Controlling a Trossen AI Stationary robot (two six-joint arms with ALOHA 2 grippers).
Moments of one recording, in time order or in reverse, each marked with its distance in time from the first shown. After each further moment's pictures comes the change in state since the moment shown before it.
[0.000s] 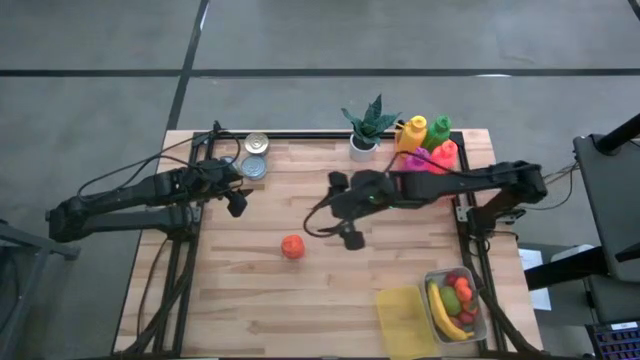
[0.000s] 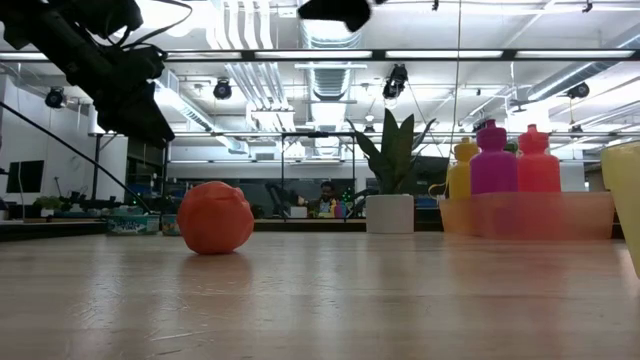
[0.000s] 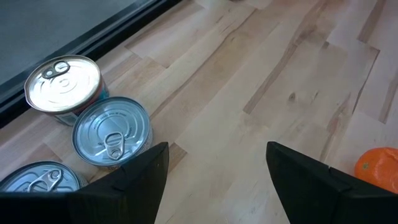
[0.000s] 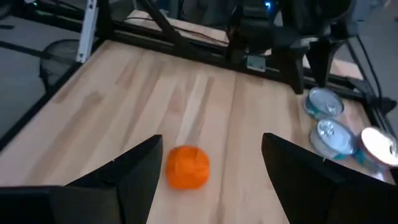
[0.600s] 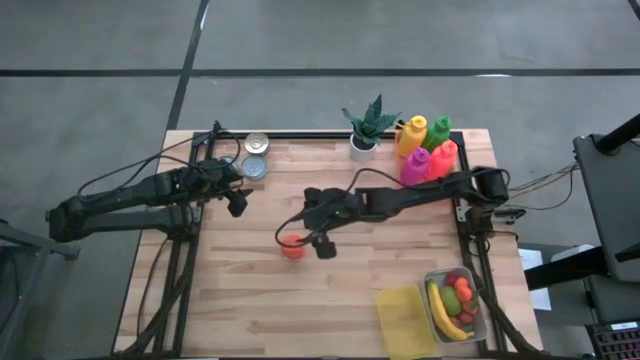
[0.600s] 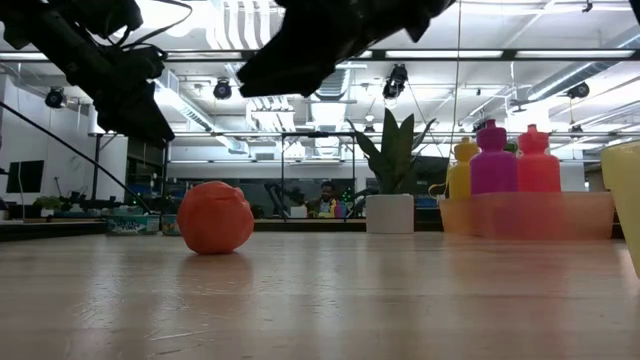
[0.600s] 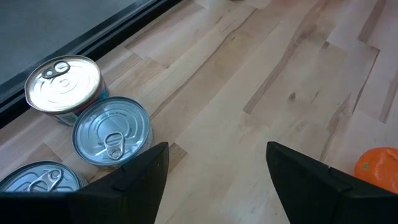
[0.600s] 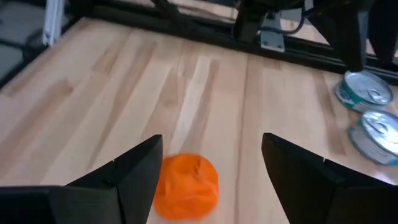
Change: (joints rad) left arm 0.000 0.000 0.000 0.000 0.000 0.000; right arm -0.012 0.293 0.000 0.277 -0.009 0.032
